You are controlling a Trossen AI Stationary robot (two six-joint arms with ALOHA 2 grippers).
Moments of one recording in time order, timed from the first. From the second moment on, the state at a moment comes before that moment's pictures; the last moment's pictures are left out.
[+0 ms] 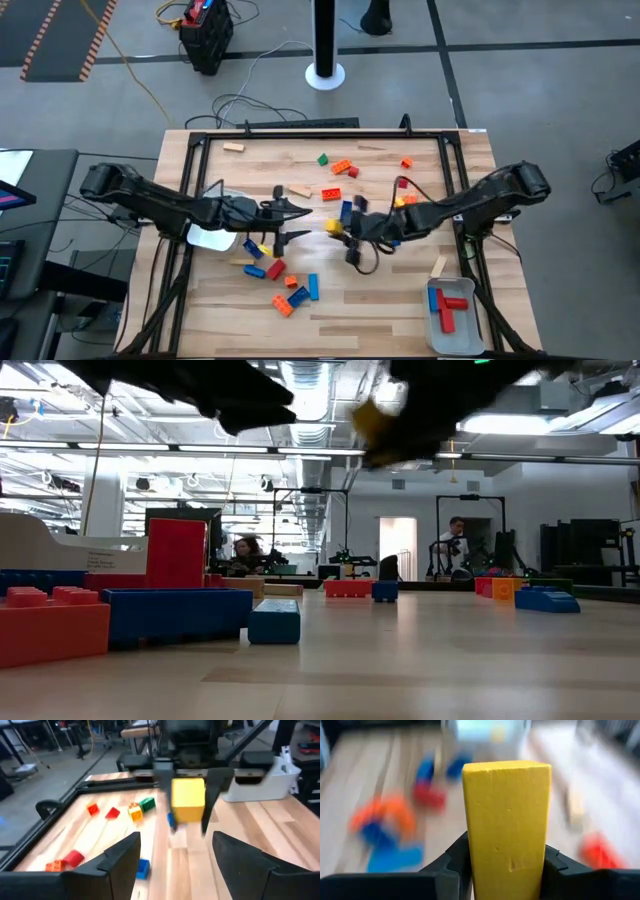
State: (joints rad) left arm -0.16 1.25 0.67 0.39 -0.26 0.07; right arm 0.26 1.48 0.92 -0.08 0.34 0.27
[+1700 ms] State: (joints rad) left arm -0.16 1.07 0.67 0.09 -0.32 -0.11; right arm 0.35 1.33 0.91 -1.26 0.26 1.11
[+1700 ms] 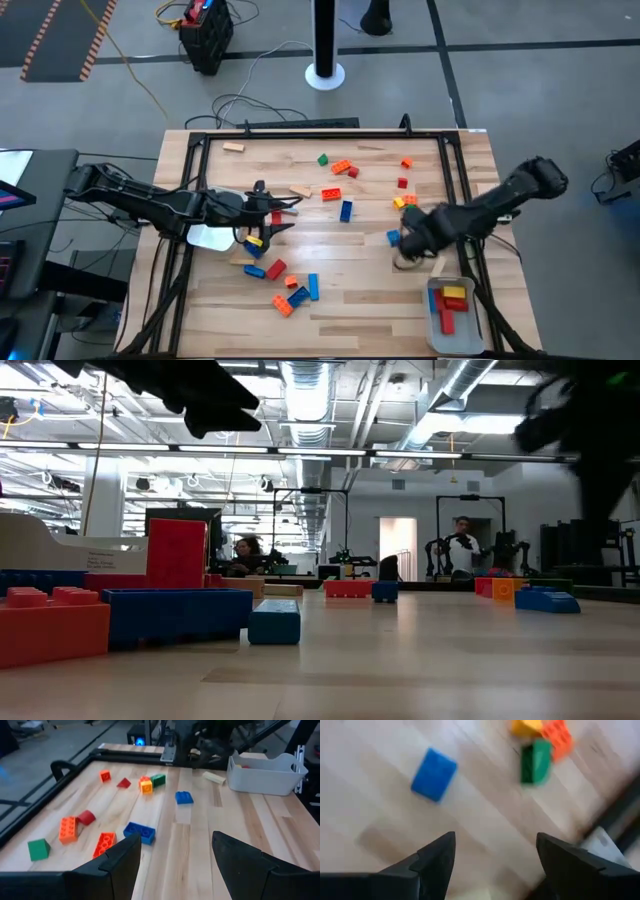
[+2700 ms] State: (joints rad) left arm -0.21 1.07 0.67 0.01 -0.35 -0.19; right arm -0.18 1.33 0.66 -0.87 0.19 0.63
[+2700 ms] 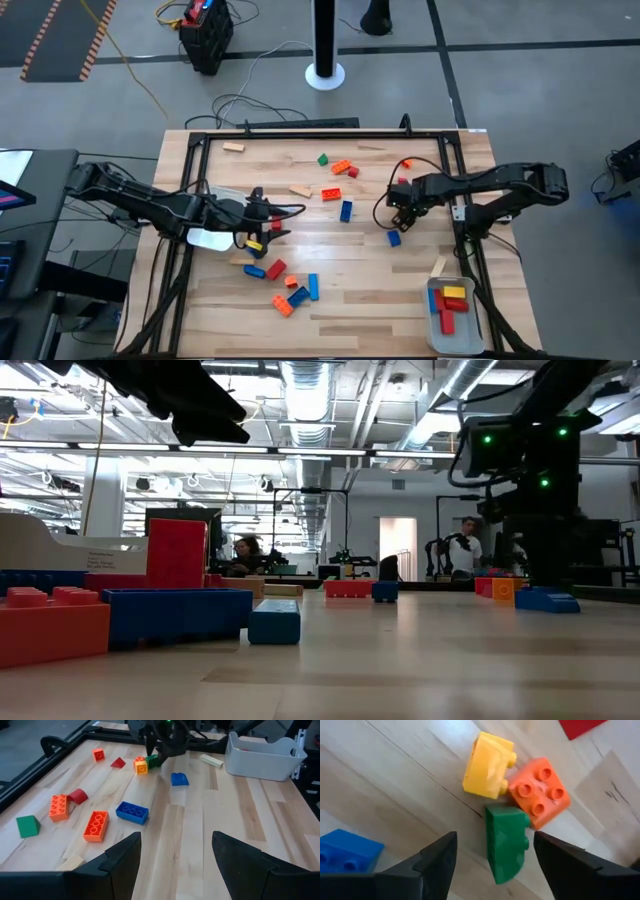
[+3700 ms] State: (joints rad) left arm -0.24 1.26 0.67 0.13 -0.34 0.12; right arm 0.00 1.28 0.73 -0.47 0.13 0.56
